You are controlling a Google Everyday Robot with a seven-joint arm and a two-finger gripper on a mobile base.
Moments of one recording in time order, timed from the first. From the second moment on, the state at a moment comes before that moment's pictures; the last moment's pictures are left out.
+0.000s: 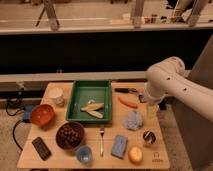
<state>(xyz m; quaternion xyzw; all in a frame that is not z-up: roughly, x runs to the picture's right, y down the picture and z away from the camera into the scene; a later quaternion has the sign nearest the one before) 0.204 0.080 0.702 -0.26 -0.04 -0.07 0.96</state>
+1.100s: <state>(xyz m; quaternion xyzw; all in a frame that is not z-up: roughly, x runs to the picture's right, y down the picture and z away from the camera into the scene) 0.131 0.052 0.725 -0.25 -0.08 -0.15 0.95</state>
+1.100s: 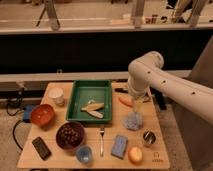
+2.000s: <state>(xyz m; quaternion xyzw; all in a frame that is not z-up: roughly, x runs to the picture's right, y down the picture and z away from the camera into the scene) 0.053 0.031 0.747 -0.24 -0.12 -0.19 0.94</state>
